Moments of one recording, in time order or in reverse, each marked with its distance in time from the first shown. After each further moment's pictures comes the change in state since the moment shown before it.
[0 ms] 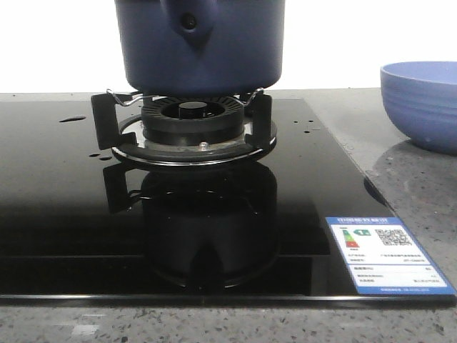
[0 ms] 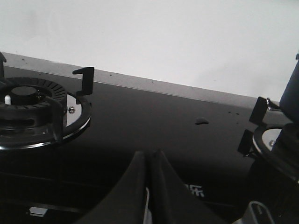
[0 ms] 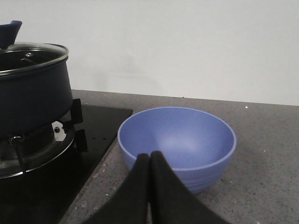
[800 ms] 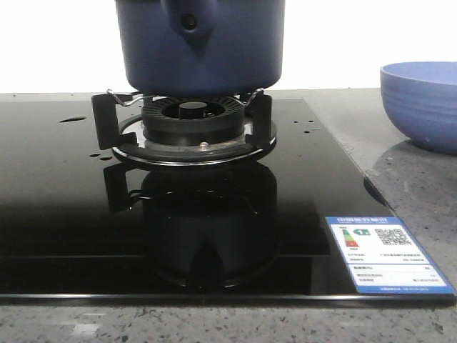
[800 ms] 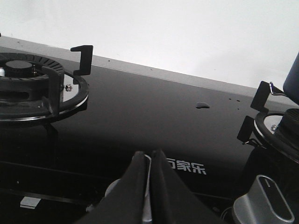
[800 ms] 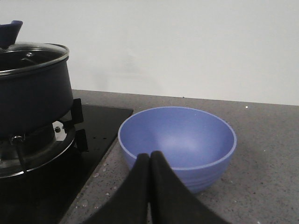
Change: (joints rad) left arm -0.023 -0.042 0.111 0.010 -0.064 -0.050; right arm 0.000 0.000 0.000 0.001 0.000 0.000
